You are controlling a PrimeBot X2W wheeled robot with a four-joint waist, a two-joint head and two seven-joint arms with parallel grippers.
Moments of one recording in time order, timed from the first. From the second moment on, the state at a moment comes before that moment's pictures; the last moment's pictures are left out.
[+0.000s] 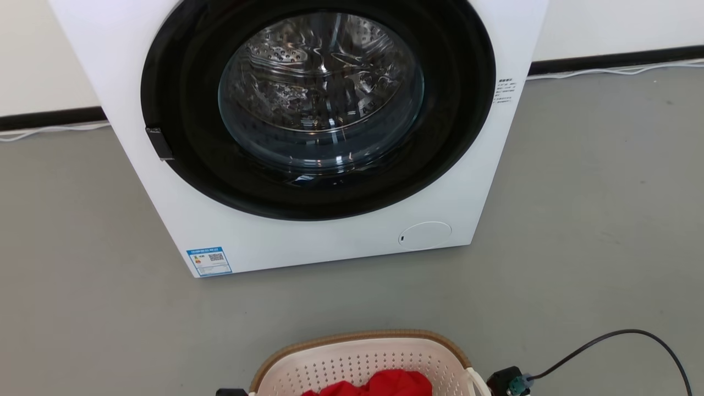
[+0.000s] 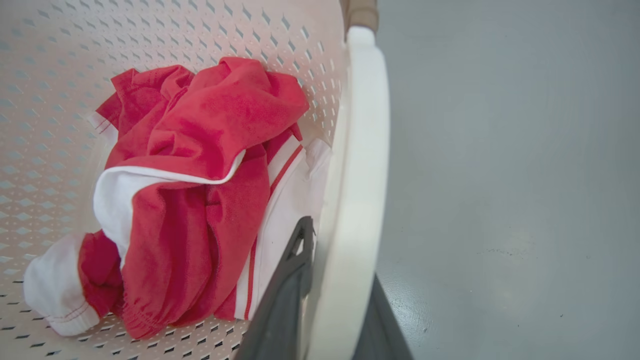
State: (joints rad) left arm -0.35 0.06 -1.05 1.24 -1.05 0.05 -0.11; right arm -0.35 -0.09 0.84 1.14 0.67 0.11 0.07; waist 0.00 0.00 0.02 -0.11
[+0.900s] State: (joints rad) left arm -0.68 0.07 -1.04 1.27 -1.05 0.03 -0.21; right arm -0.66 -0.08 0.75 1.21 0.69 0.11 -0.11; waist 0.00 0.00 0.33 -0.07
